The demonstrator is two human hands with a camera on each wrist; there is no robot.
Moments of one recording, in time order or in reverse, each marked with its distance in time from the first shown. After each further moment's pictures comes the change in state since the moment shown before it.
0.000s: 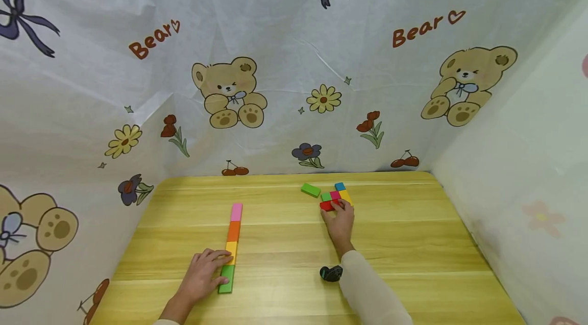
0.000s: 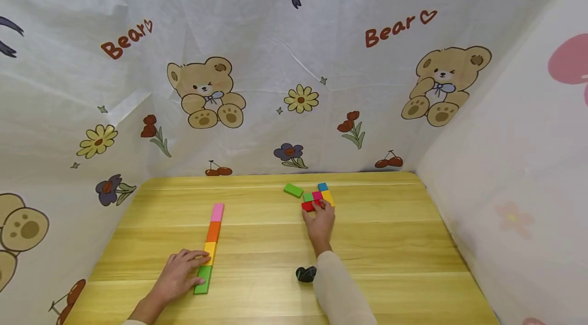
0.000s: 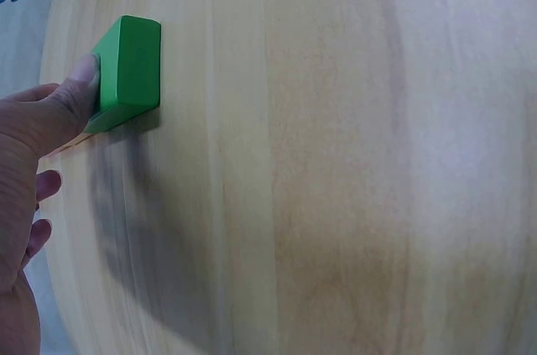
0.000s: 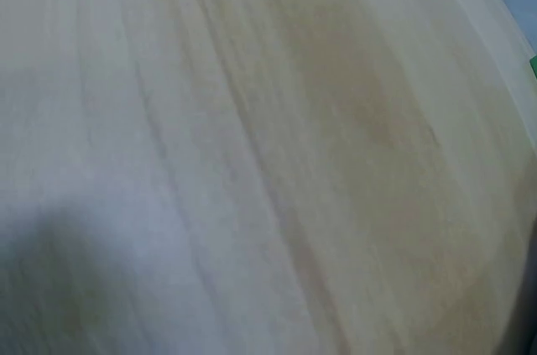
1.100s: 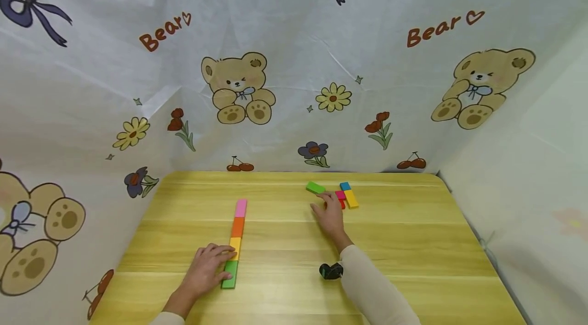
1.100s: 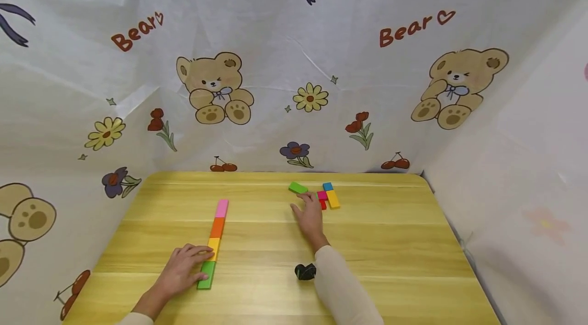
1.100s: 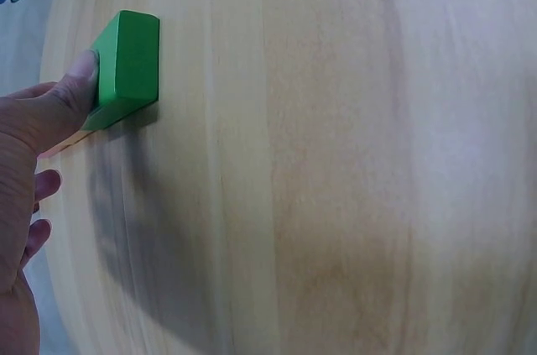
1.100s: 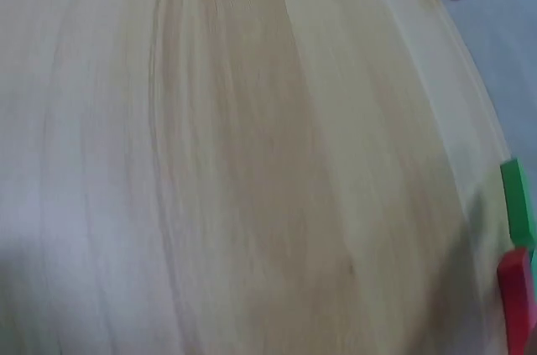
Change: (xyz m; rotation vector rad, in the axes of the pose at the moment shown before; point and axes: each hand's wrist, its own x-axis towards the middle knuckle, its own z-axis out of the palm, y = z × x) left_hand 0.001 -0.005 0.000 -0.012 -0.020 0.013; right_hand 0.010 -0.047 0.013 0.062 -0.188 -0.134
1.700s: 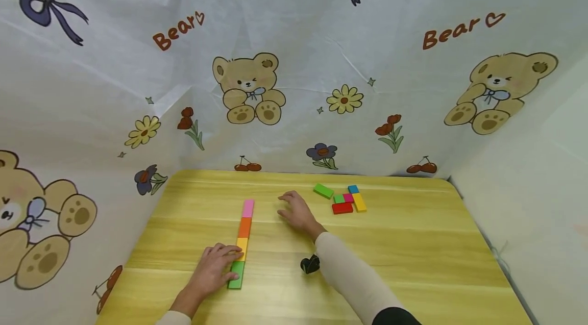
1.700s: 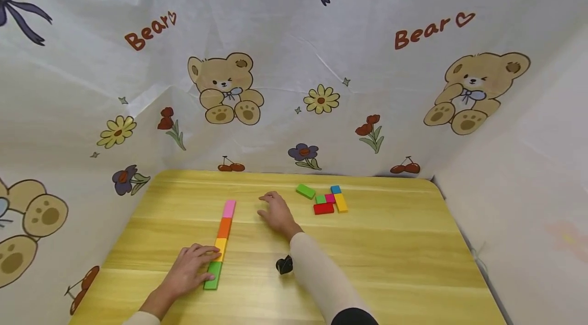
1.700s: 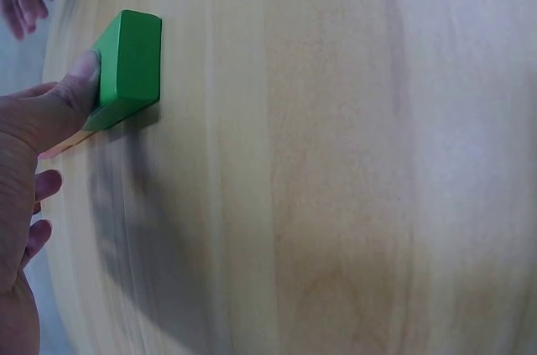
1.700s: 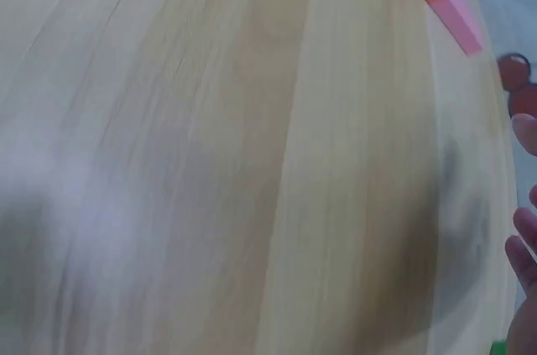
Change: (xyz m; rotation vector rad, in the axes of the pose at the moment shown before) left_hand 0.001 0.000 -0.002 -0.009 -0.012 -0.022; right_hand 0.015 -0.060 0.070 -0.101 -0.512 -0.176
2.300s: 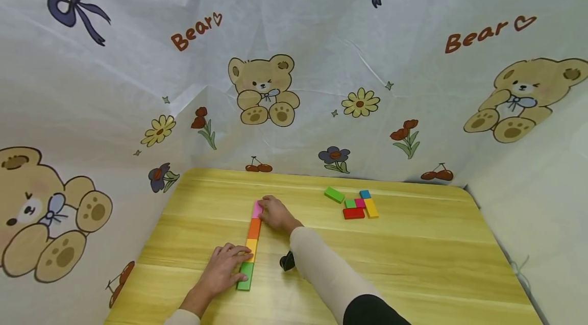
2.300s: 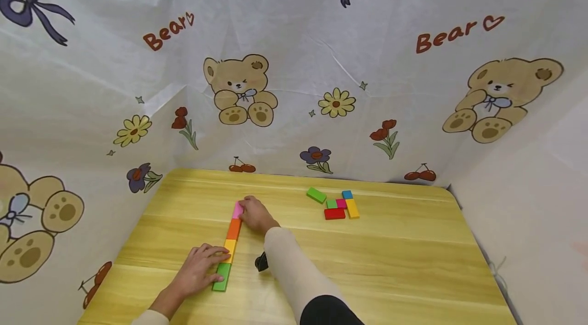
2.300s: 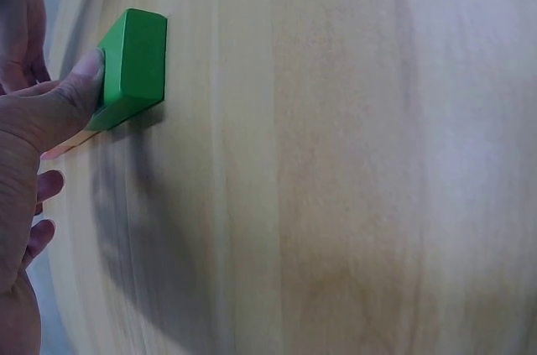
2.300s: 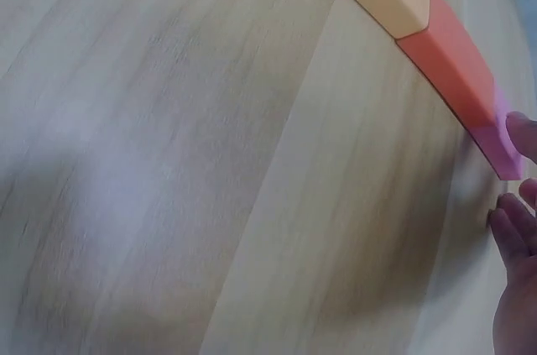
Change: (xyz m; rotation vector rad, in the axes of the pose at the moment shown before) left_hand 0.002 -0.007 0.002 0.015 -0.010 0.008; right_hand 0.048 -0.051 0.054 -0.172 -0.215 -0.101
